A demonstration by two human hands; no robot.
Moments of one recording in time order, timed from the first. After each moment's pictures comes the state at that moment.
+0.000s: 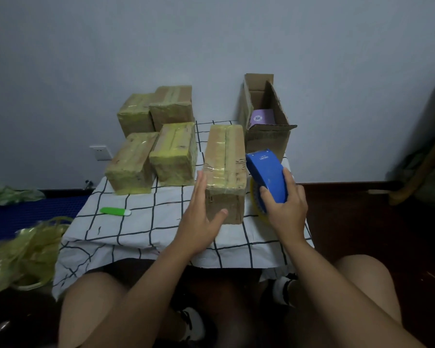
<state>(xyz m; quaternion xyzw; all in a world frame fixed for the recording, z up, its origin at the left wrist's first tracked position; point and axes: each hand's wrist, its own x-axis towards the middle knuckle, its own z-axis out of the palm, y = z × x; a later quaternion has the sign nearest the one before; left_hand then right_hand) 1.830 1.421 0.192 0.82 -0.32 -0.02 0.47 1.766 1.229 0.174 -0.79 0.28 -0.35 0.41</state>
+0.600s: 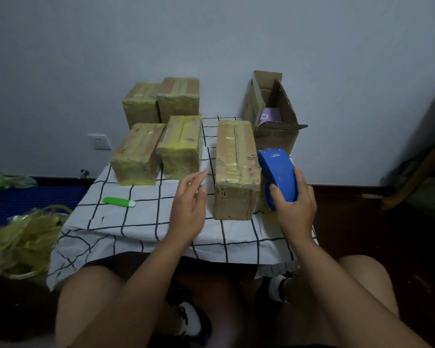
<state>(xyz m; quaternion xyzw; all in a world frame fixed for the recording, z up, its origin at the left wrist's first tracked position) 1.853 1.443 0.182 0.79 -0.25 0.08 0.56 1.764 1.235 0.176 -0.78 0.28 -0.36 0.42</state>
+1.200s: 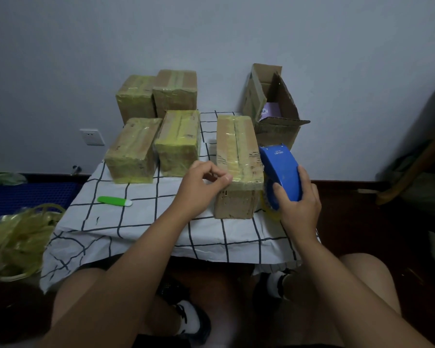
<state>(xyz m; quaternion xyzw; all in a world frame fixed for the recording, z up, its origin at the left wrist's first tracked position) 1.883 1.426 0.214 0.77 -0.28 -0.06 0.57 1.764 1.232 0.172 -0.78 0.29 -0.37 0.41</state>
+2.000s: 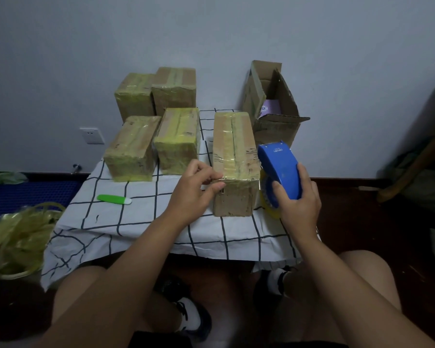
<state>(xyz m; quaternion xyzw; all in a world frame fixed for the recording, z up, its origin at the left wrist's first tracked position) 1.886 1.436 0.192 0.77 -0.39 0.08 0.50 1.762 1.233 0.172 -0.78 0.28 -0.37 0.41</state>
